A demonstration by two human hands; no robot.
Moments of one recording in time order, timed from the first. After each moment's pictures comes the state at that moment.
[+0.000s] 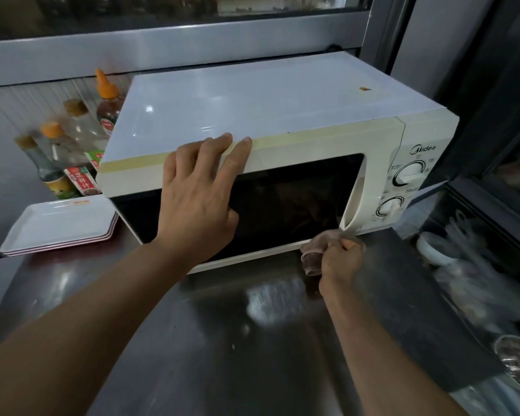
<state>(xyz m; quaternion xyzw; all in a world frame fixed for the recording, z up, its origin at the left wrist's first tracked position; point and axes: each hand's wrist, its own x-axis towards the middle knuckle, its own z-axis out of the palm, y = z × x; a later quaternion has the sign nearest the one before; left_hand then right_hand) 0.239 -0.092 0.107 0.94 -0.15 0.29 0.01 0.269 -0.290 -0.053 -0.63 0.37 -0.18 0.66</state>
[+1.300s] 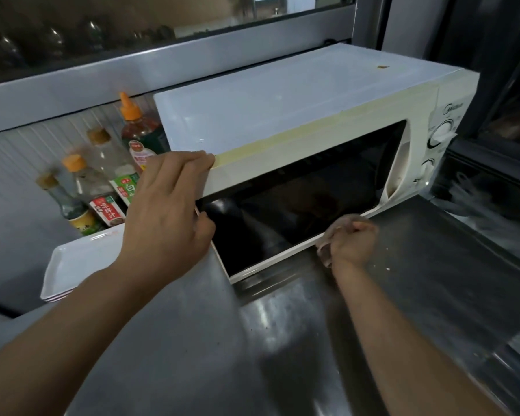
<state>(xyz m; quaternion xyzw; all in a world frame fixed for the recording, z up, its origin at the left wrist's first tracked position) 0.228 0.044 0.120 0.91 -0.28 0.29 0.10 0.252 -0.189 -0.030 -0.63 0.43 -0.28 0.59</state>
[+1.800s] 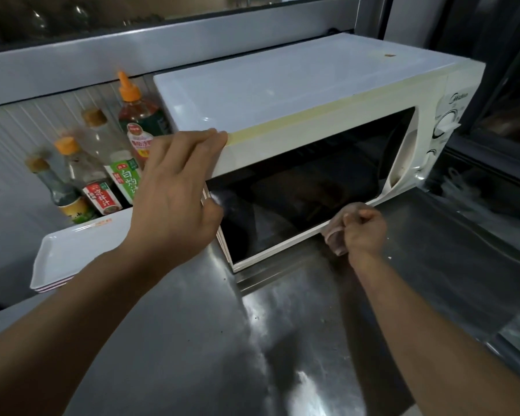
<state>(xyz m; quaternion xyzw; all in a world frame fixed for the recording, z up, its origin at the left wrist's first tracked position) 0.228 0.052 0.114 0.90 -0.29 0.28 0.15 0.255 -0.206 -0.045 -0.67 0.38 -0.26 0.58</state>
